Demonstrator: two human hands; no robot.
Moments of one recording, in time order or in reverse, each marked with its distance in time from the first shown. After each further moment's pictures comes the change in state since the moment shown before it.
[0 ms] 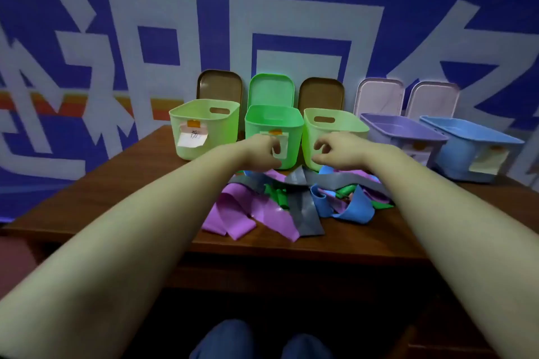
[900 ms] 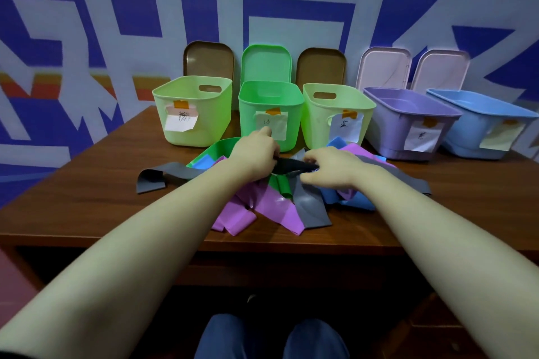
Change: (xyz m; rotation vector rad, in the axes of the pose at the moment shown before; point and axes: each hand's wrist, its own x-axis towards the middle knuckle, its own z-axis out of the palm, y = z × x) left_hand 0.015 -0.016 0.051 0.200 0.180 0.064; right_hand 0.007 0.000 0.068 -0.005 -0.044 -0.028
